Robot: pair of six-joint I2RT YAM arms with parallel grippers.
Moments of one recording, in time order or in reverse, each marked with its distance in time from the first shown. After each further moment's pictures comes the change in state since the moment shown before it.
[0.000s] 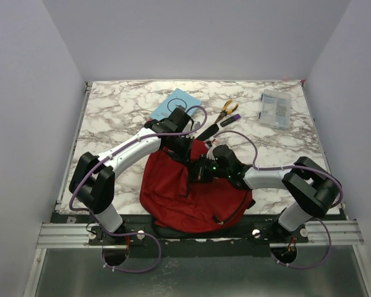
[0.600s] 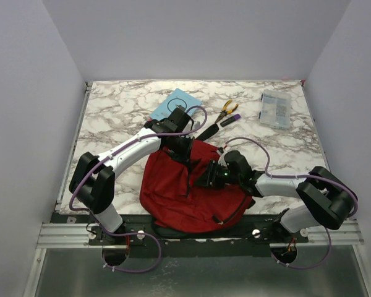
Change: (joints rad) left arm 0.000 0.000 0.000 0.000 0.000 0.001; right arm -0.058 -0.151 -0.124 -0.070 -0.012 -0.015
